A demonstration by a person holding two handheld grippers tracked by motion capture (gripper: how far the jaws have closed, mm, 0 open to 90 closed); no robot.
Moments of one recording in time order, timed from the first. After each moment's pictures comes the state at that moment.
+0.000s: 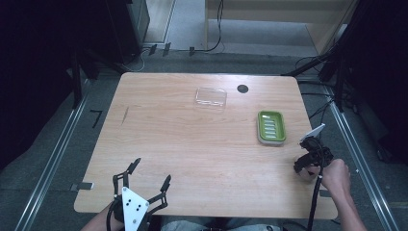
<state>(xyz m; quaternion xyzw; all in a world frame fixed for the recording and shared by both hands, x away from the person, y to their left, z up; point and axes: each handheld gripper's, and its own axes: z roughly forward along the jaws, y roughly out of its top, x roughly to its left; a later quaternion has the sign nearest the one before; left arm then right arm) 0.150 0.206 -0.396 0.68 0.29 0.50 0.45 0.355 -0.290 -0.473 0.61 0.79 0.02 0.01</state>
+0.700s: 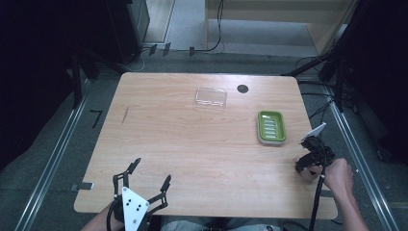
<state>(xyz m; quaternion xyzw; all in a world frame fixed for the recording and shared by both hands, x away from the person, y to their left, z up) 0.150 0.205 -0.396 0.68 0.29 0.50 0.45 0.355 -0.293 -0.468 0.61 0.80 0.02 0.00</state>
